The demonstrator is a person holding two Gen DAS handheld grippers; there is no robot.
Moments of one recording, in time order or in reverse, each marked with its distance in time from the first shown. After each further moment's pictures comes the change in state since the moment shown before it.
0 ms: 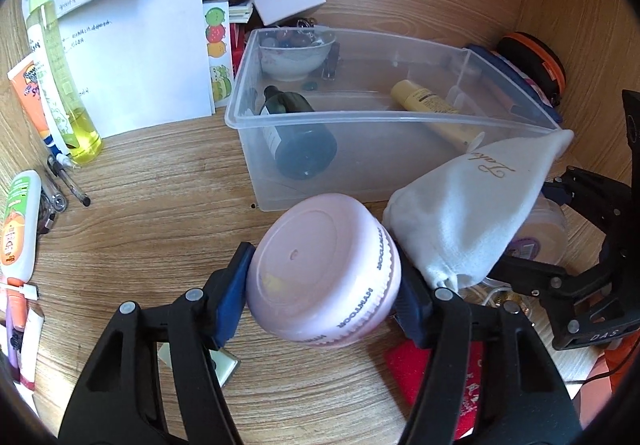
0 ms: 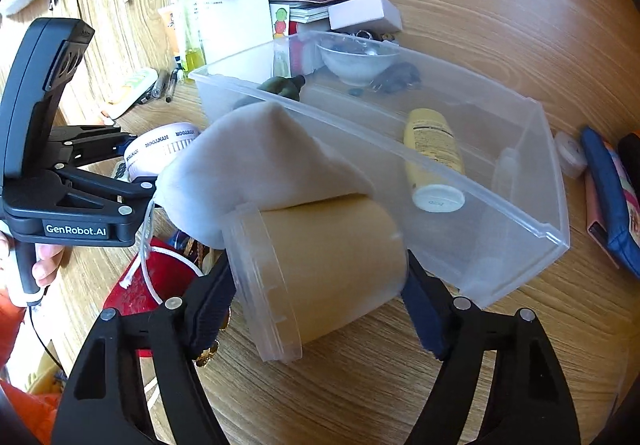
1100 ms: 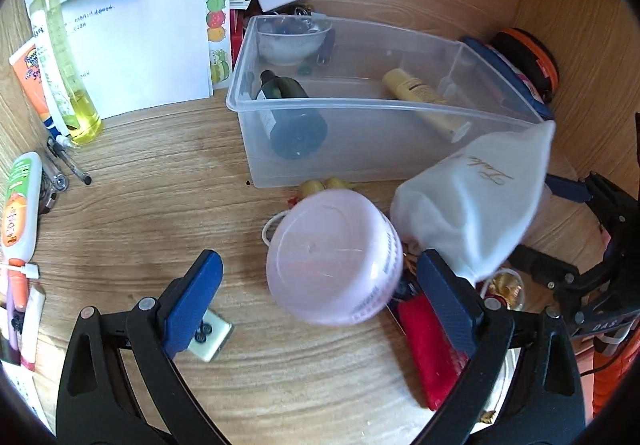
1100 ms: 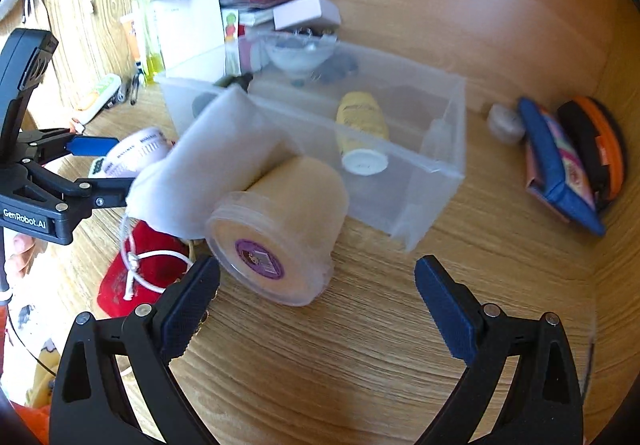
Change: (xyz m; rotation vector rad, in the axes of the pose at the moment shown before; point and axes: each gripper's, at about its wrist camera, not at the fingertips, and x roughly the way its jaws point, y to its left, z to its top) left arm -0.009 -0.001 -0.003 -0.029 0.065 -0.032; right arm -0.030 -0.016 -0.019 0.085 0.033 -0.147
